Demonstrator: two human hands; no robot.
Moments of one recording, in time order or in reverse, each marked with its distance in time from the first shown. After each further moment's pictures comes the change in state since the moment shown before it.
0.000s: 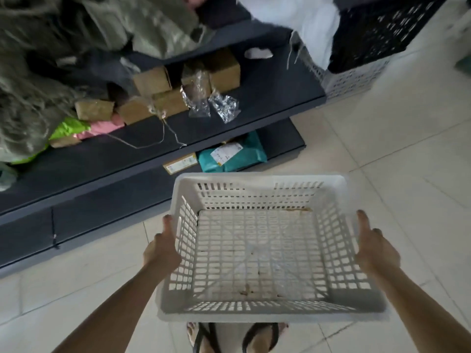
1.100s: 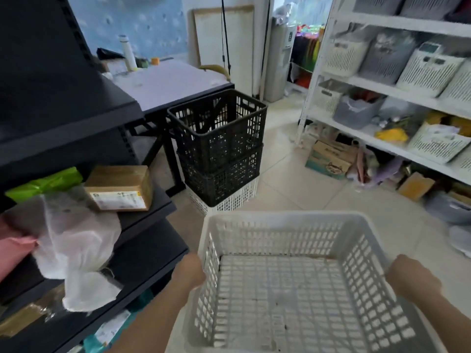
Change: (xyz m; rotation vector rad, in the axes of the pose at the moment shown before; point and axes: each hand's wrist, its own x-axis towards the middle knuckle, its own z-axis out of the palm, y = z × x) left_hand -0.034 0.575 -0.167 0.200 0.010 0.456; right_hand 0.166 0.385 -0.358 0.222 0.136 0.482
